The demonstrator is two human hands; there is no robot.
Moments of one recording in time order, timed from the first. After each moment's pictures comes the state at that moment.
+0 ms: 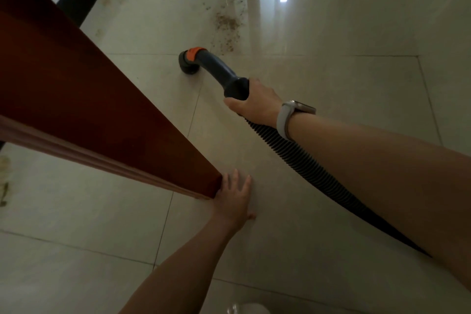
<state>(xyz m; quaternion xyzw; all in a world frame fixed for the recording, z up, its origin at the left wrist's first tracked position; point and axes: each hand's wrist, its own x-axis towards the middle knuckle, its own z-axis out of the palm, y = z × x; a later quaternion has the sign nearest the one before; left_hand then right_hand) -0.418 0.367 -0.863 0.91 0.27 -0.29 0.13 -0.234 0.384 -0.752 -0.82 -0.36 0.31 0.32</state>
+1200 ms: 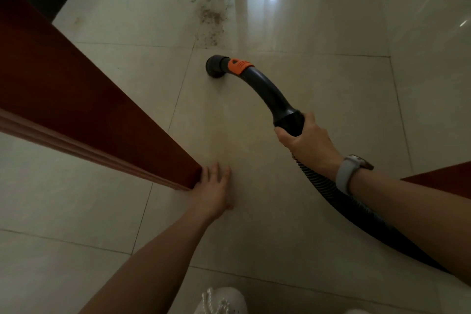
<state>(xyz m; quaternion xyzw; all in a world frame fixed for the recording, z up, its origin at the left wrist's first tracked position) -0.416 0.365 -0.860 0.90 0.29 -0.30 0.15 -0.230 0.247 -0.775 -0.87 -0.22 0.28 0.33</state>
